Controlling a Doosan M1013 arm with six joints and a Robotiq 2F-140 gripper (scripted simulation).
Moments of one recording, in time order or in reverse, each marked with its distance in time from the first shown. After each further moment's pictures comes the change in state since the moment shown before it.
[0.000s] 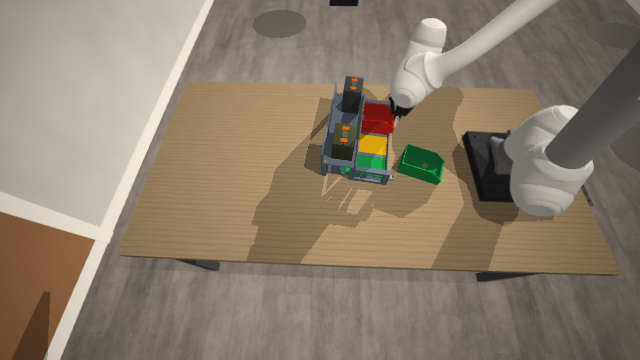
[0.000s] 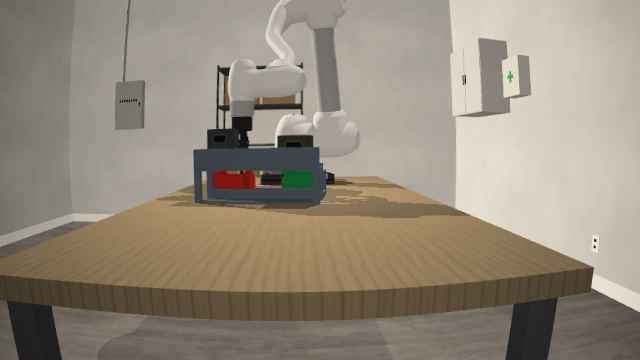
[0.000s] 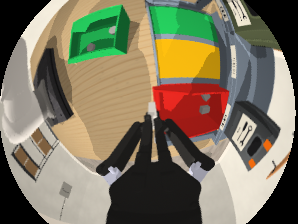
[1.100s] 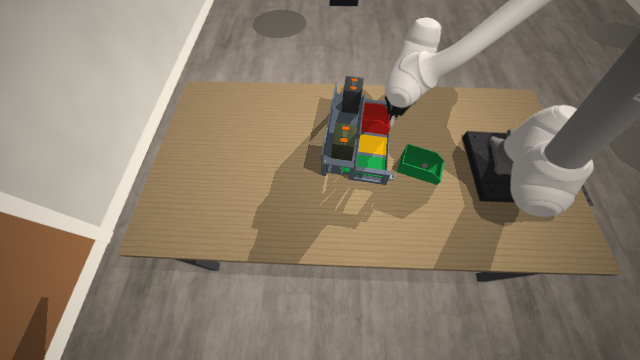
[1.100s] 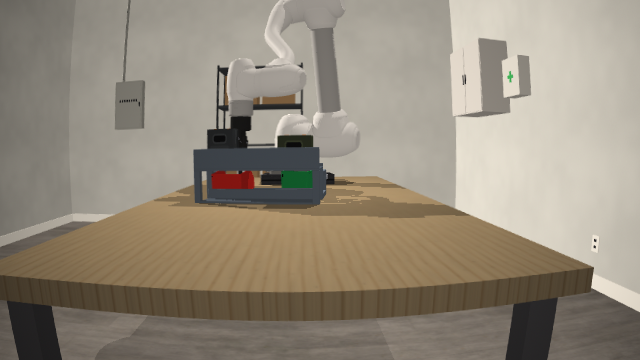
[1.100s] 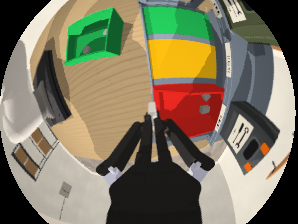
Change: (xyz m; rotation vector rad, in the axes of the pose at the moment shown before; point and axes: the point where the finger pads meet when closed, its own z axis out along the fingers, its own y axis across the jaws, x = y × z) arm 0.000 0.016 0.000 0.000 0.000 0.000
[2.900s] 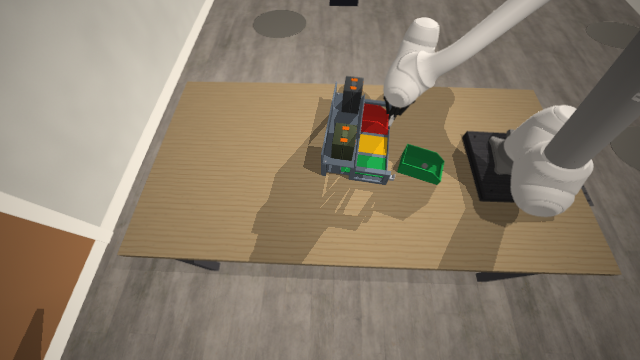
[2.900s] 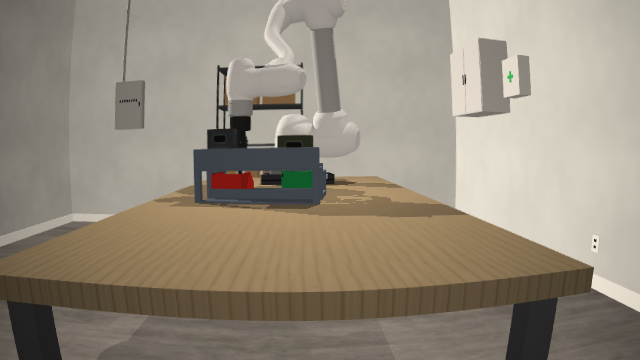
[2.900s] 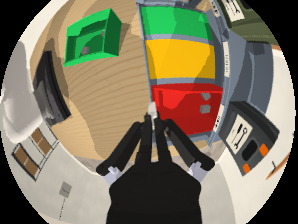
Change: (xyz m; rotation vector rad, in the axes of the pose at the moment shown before) arm 0.000 0.005 0.000 0.000 0.000 0.000
